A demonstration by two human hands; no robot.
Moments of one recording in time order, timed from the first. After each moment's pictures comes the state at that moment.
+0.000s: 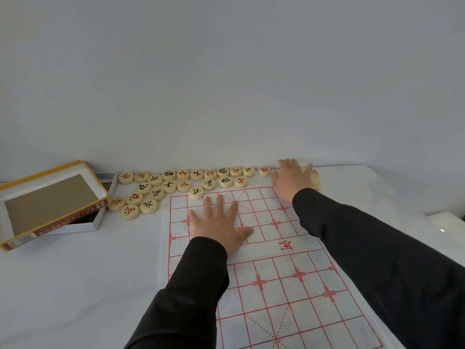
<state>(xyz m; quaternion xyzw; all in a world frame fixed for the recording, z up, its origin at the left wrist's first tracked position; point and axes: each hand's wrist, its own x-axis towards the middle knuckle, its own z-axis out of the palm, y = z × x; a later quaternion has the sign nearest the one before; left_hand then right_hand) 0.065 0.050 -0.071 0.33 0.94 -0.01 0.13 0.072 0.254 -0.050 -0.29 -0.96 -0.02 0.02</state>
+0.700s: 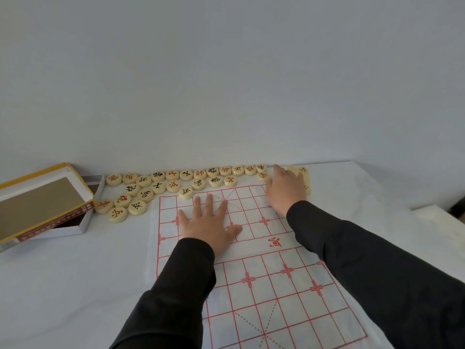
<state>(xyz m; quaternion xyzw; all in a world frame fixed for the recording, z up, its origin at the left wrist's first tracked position) 0.065 0.050 -0.074 0.32 0.94 0.00 0.12 0.101 0.240 -0.057 -0.29 -0.95 0.00 0.10</state>
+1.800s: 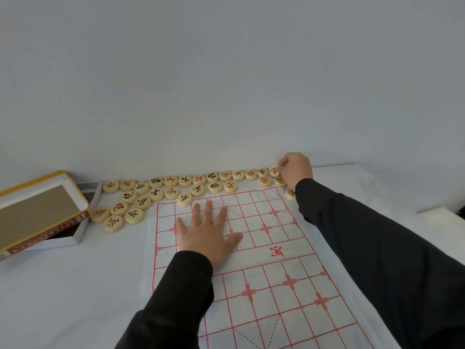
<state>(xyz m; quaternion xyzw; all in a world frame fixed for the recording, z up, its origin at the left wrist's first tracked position) 0.066 0.050 -0.075 0.32 0.94 0.00 0.12 0.062 0.303 -0.045 -0.35 -0.88 0.22 0.23</state>
